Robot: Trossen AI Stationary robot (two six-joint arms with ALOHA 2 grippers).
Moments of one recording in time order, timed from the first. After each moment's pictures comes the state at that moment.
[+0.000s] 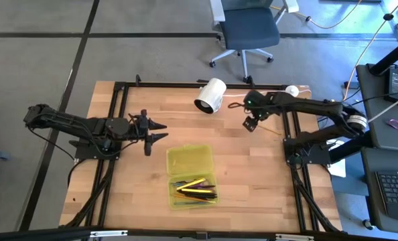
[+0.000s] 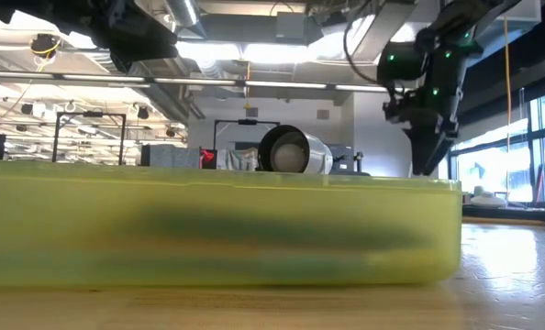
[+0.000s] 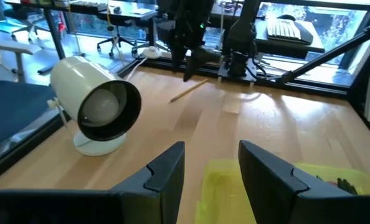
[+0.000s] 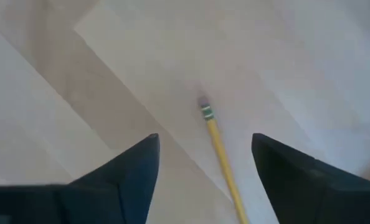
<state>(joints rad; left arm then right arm) -0.15 0.71 0.46 0.00 -0.38 -0.20 -0.50 1.33 0.85 -0.81 0.08 0.20</state>
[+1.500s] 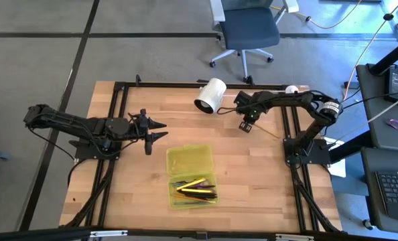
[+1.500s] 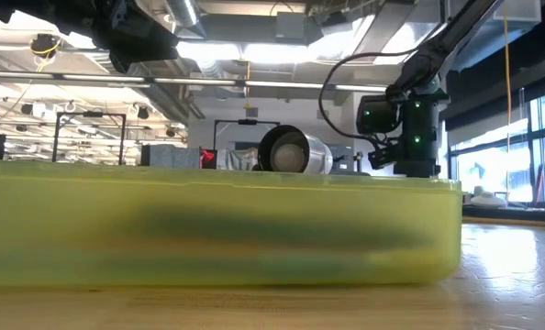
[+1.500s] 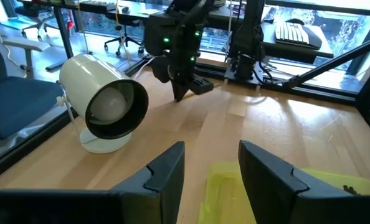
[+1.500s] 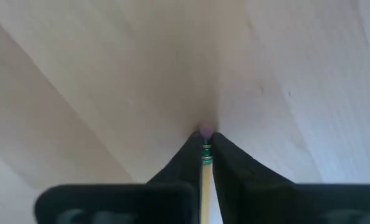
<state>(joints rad) -0.15 0.71 0.46 0.00 -0.41 -0.22 -0.54 1.70 0.85 -0.66 0.04 -0.02</state>
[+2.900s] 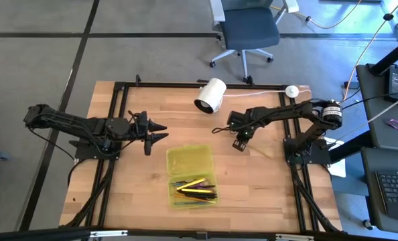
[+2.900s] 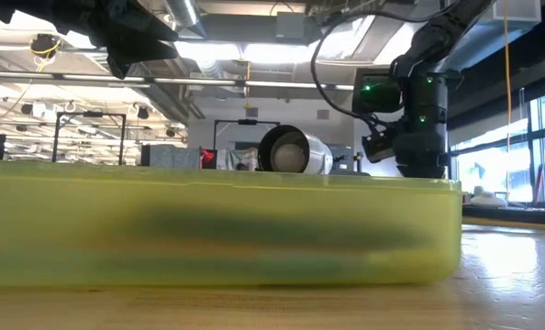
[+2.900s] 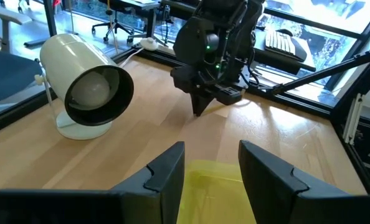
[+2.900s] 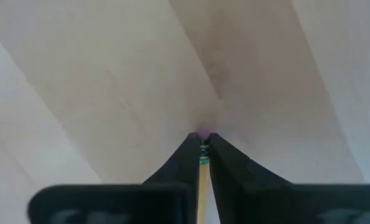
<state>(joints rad) -0.15 0.71 0.46 0.00 -0.36 -0.35 -0.25 1.63 0.84 -0.66 -0.12 0.27</state>
